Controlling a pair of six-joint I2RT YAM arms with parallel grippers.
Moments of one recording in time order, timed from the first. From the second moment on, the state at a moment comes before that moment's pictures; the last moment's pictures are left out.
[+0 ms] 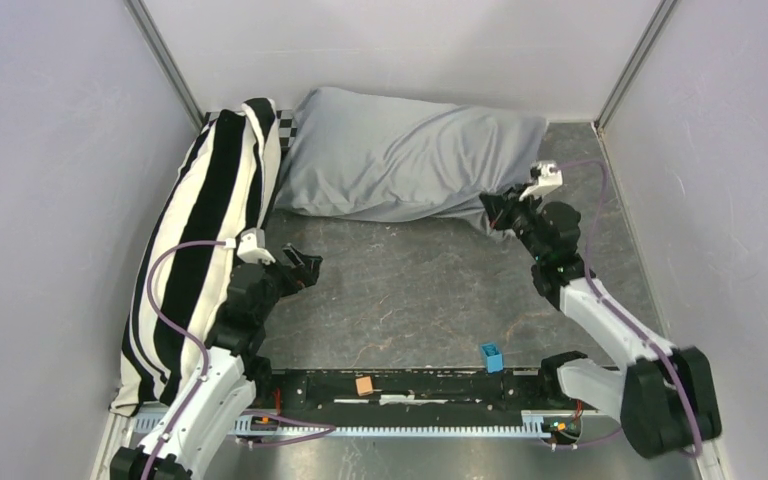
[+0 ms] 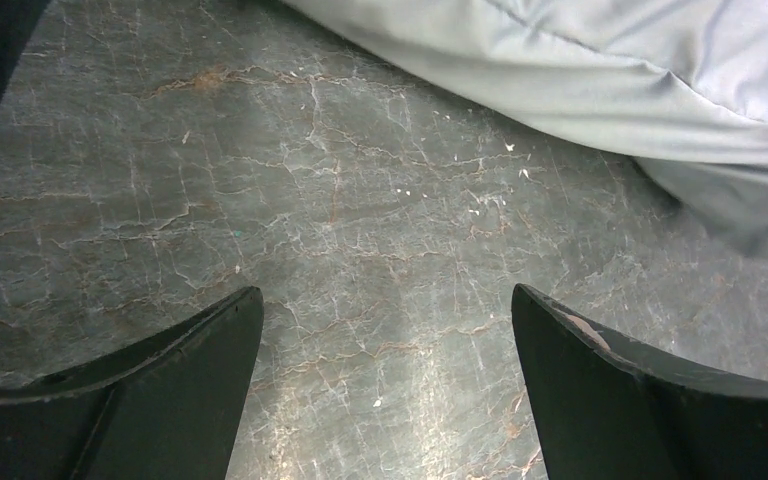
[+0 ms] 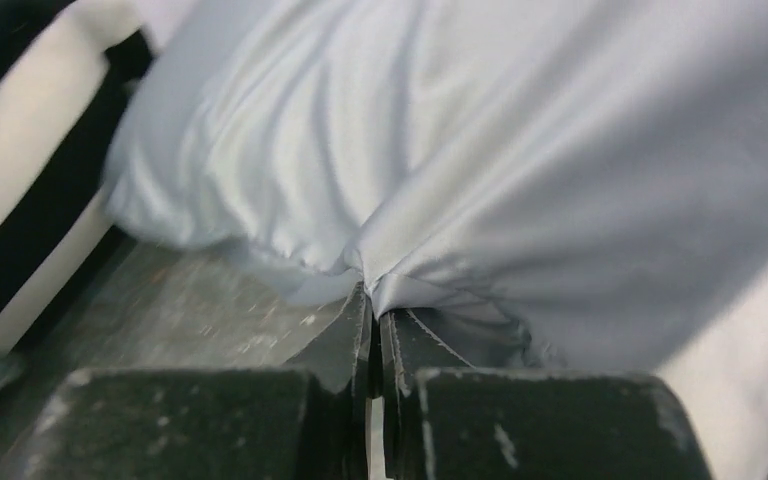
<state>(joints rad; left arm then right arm) -0.23 0.56 0.21 0.01 0.00 -0.58 0.22 1.15 0.58 0.48 -0.13 0.38</state>
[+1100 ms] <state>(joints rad) -0.75 0.81 0.33 0.13 0.06 -0.53 0.46 0.52 0.46 -0.26 0.30 0.25</state>
